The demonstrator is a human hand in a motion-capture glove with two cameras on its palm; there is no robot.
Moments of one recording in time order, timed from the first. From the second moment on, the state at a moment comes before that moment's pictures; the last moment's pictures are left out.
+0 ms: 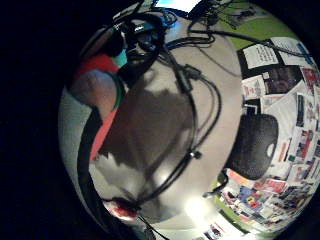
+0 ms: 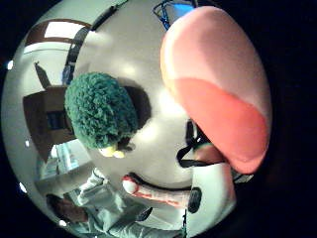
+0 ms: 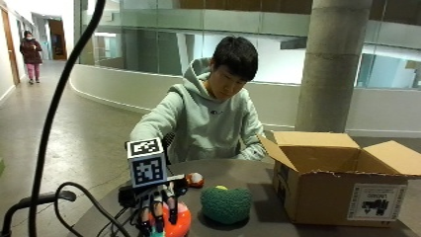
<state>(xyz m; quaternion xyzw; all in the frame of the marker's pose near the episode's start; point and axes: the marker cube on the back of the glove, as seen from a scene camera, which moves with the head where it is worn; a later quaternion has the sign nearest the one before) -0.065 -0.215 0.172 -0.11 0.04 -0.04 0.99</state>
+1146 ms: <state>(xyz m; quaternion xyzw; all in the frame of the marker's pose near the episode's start) -0.289 -0.092 -0.112 -0.01 0.04 -0.19 0.98</state>
